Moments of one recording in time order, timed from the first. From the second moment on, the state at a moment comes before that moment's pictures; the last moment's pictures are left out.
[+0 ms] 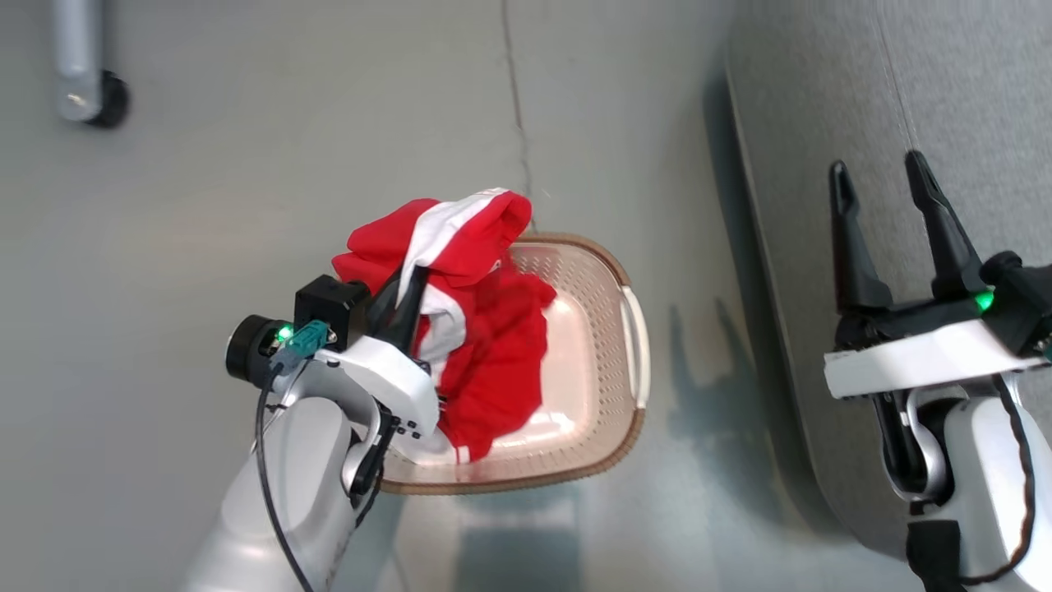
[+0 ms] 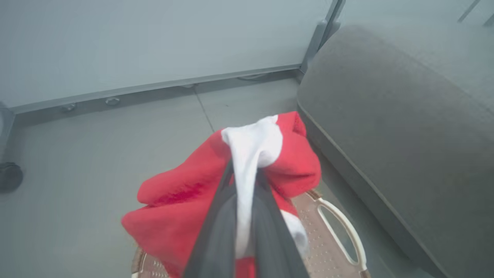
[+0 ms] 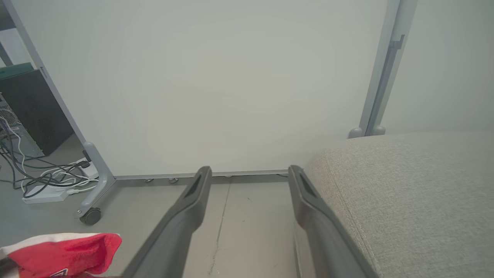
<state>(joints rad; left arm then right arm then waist) -0.60 0.05 -0.41 0.75 -0.30 -0.08 -0.26 -0.39 -0.09 0.08 0.12 0.22 0.13 -0.19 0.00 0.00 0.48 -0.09</state>
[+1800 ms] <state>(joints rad) -0.24 0.07 -0.43 0.11 -0.33 -0.03 -0.24 -0.03 -0.05 0.06 0.07 0.24 0.13 -0.04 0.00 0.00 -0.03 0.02</state>
